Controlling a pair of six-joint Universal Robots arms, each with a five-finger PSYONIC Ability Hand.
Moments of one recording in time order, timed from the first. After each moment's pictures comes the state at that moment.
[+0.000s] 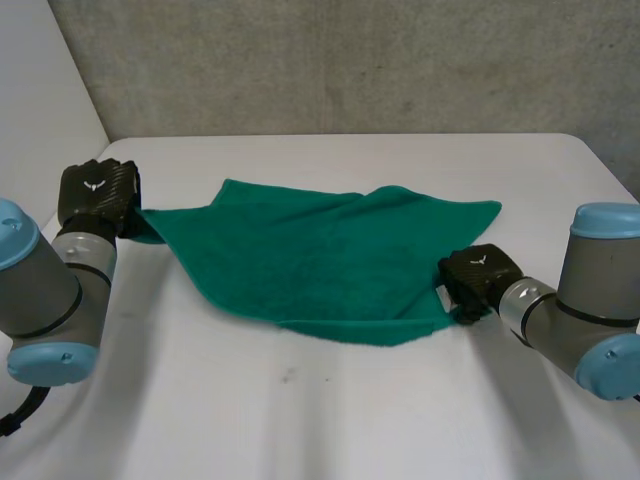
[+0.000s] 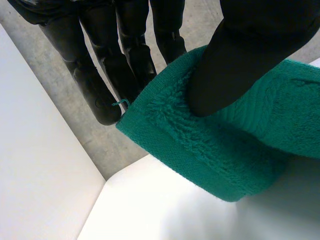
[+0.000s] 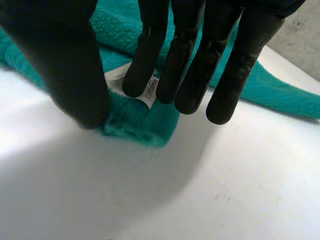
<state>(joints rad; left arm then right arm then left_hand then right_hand) 4.49 -1.95 -1.72 3.71 -1.65 3.37 1.82 -0.92 1.50 -0.08 1.29 2.67 1.13 1.20 1.19 1.19 0.97 0.92 1.16 1.15 1.16 0.70</state>
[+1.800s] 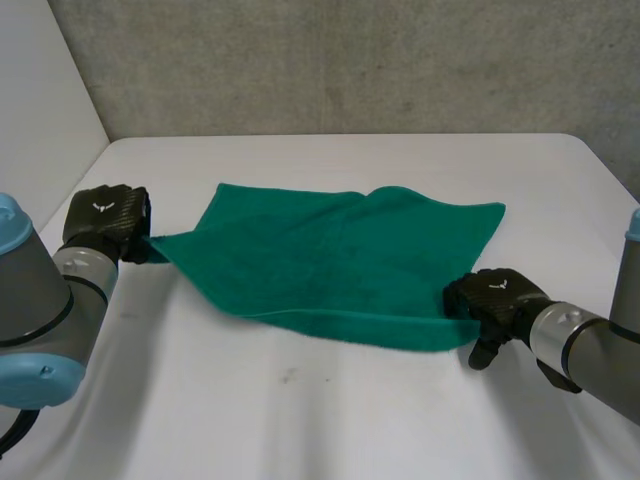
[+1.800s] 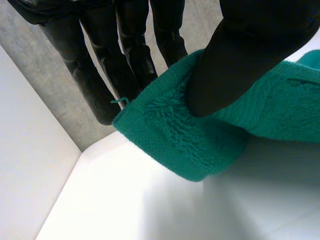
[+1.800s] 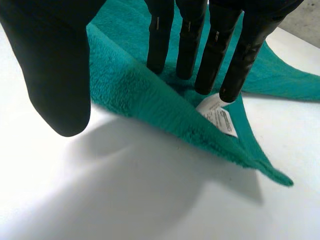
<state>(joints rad) 4.47 -1.89 -1.73 3.50 -1.64 3.37 1.77 -1.19 1.74 0.06 1.24 2.71 1.13 1.20 1.19 1.20 0.97 0.48 0.54 0.53 0.54 0.37</state>
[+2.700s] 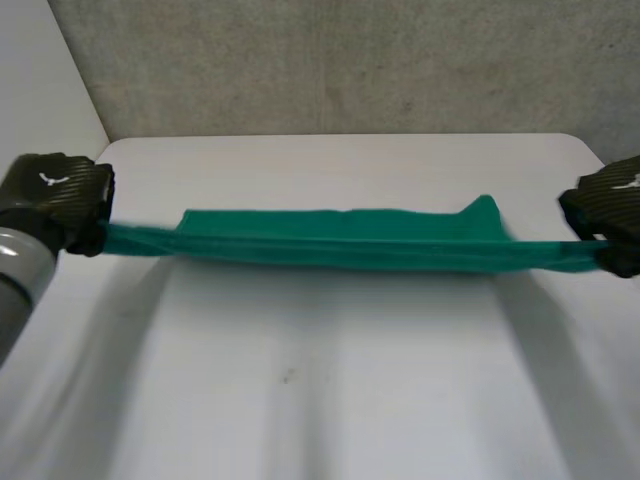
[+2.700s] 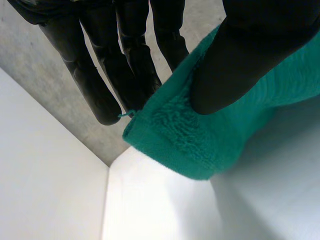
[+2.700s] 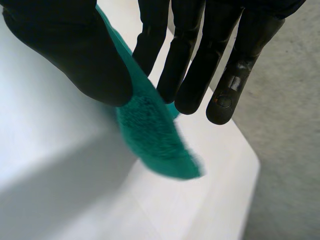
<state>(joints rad) 4.50 -1.54 -1.76 3.19 -1.60 3.58 1.61 -1.60 1.51 0.53 1.29 2.36 1.13 1.20 1.19 1.20 0.97 0.99 1.18 1.18 1.19 0.99</state>
